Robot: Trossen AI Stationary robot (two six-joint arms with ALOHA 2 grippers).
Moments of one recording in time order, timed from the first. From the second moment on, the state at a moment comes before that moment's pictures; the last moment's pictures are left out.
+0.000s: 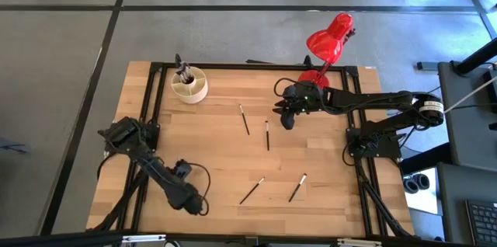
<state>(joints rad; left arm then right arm) -0.76 1.94 1.22 -1.52 0.11 -1.57 -0.28 1.25 0.73 -0.05 -0.05 0.22</state>
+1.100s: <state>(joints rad) -0.76 1.92 0.82 -1.13 0.53 -1.28 -0.26 1.25 0.73 -0.05 -0.04 0.21</state>
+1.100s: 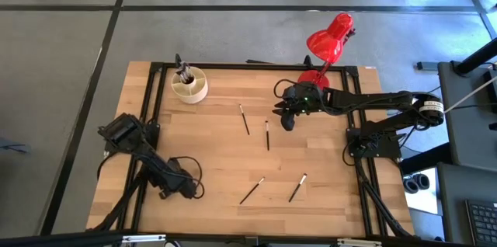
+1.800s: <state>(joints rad) -0.70 1.93 1.23 -1.47 0.22 -1.50 -0.26 1.25 0.73 -0.06 -0.04 0.22</state>
